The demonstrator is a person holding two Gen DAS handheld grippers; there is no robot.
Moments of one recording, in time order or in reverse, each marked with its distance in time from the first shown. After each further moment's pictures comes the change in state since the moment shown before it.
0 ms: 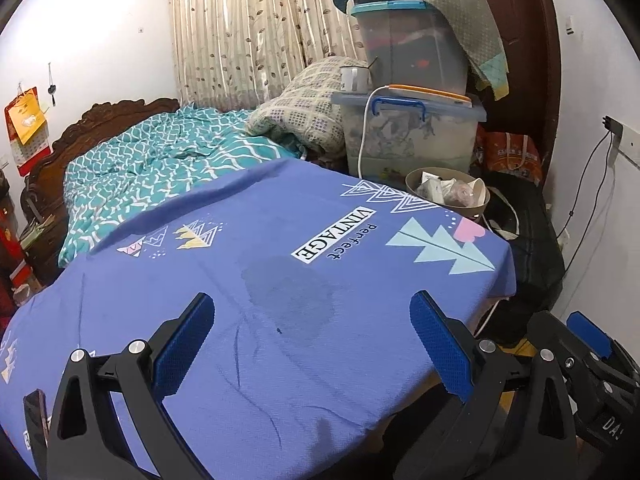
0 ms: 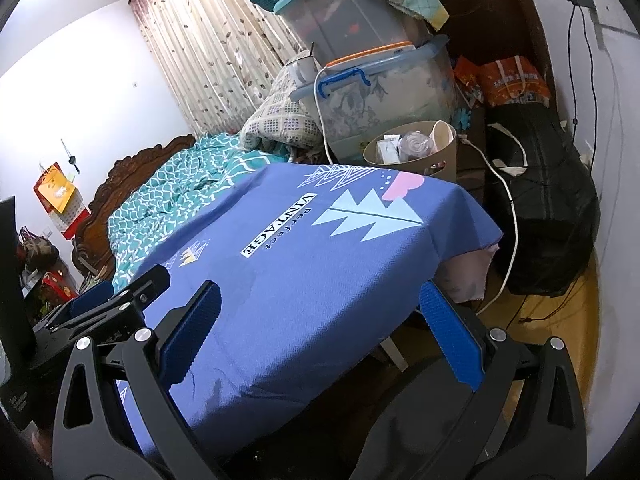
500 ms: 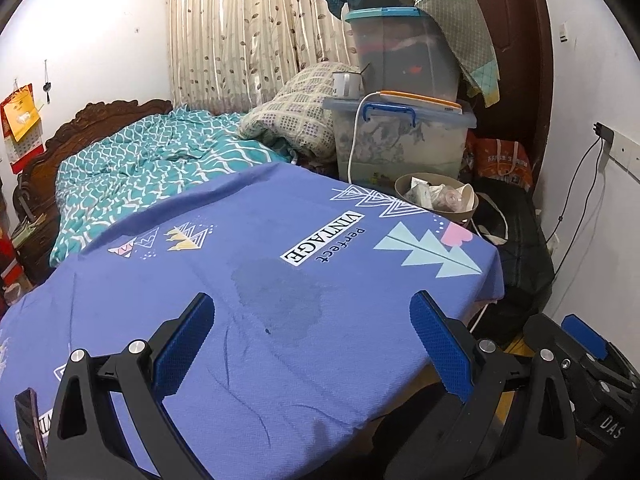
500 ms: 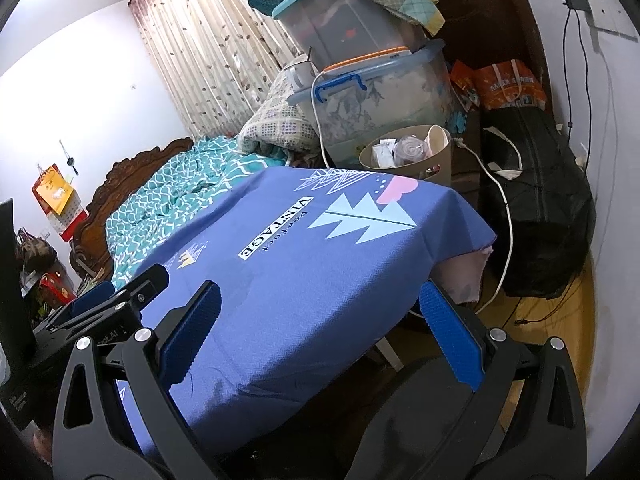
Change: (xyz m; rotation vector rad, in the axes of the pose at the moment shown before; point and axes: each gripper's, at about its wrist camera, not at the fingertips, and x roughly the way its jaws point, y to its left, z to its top) left arm -0.006 -0.002 -0.002 -0.012 -0.020 -0.034; right arm -0.008 -0.004 -0.002 0.003 -0.014 -0.013
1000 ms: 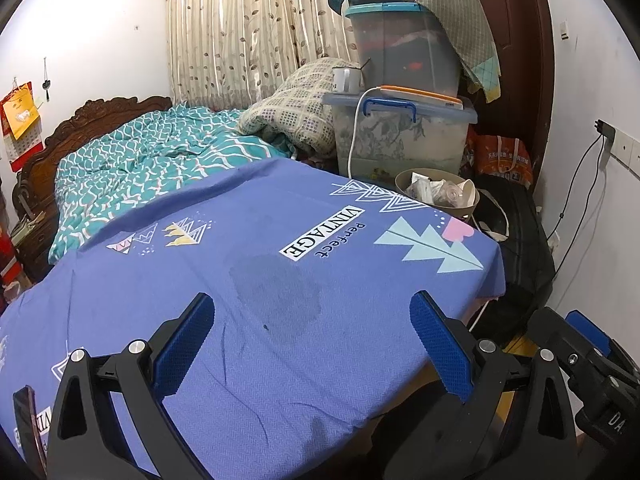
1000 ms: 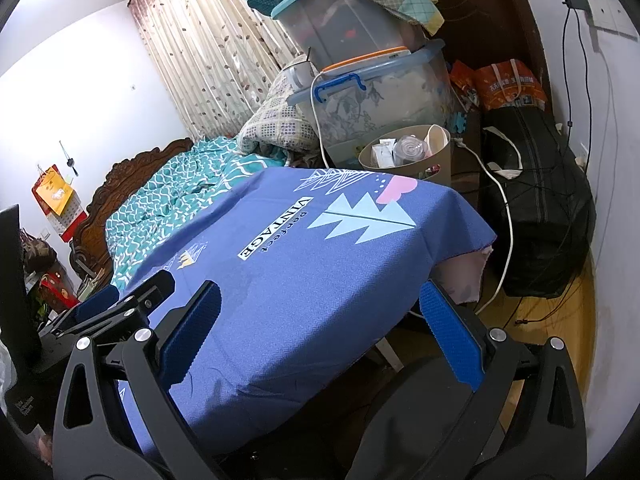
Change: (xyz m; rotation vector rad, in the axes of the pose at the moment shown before) left arm 0.005 0.000 -0.002 -0.001 0.017 -0.001; right arm 0.002 -0.001 0.001 -0.002 0.003 0.002
